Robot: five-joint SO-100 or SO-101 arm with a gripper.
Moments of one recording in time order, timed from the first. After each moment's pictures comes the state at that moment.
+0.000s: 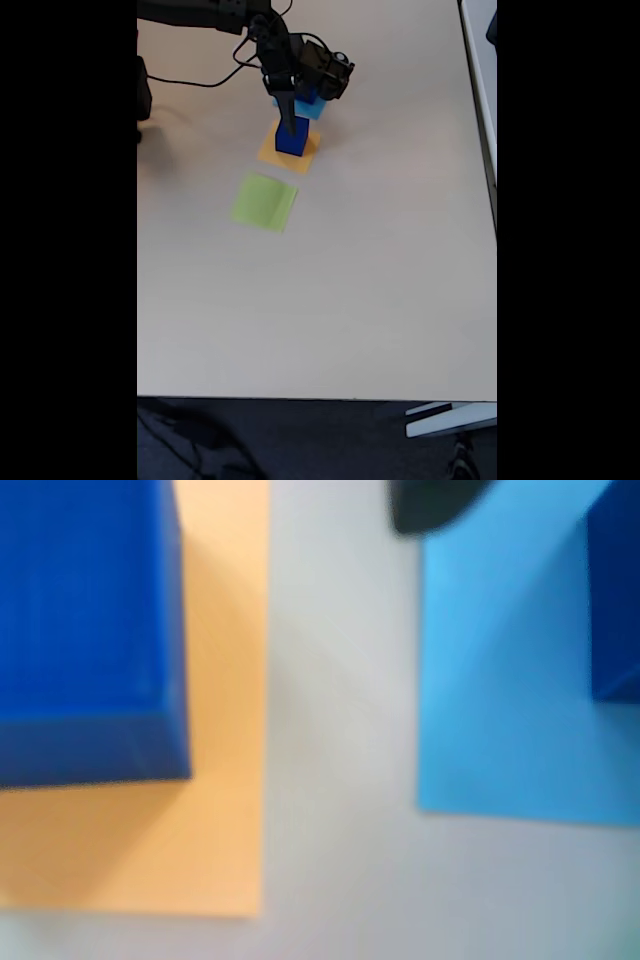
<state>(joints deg) 1.6 87.6 96.8 55.5 105.0</state>
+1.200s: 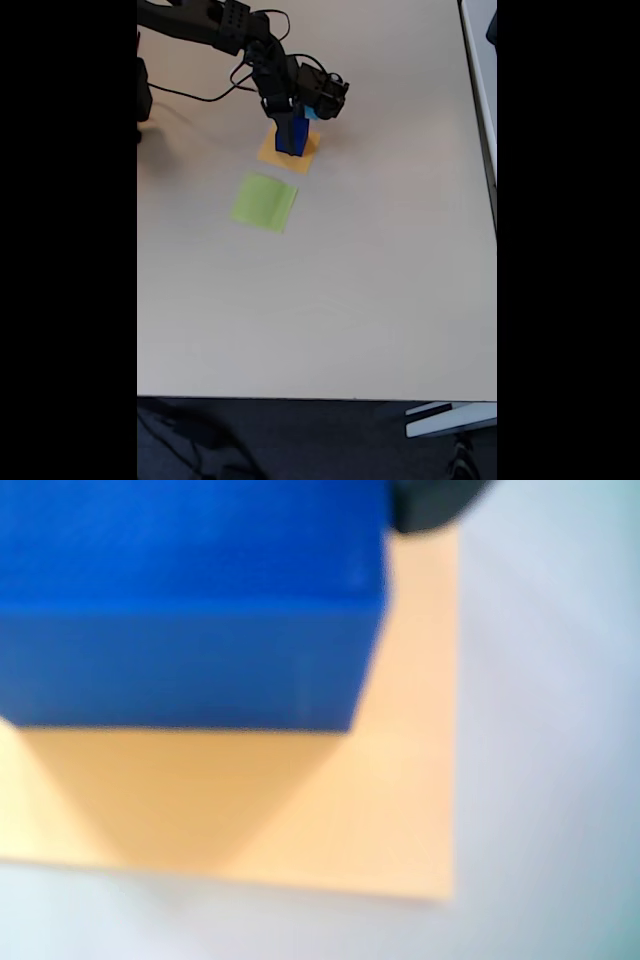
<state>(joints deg) 5.8 85.7 104.7 46.0 96.7</state>
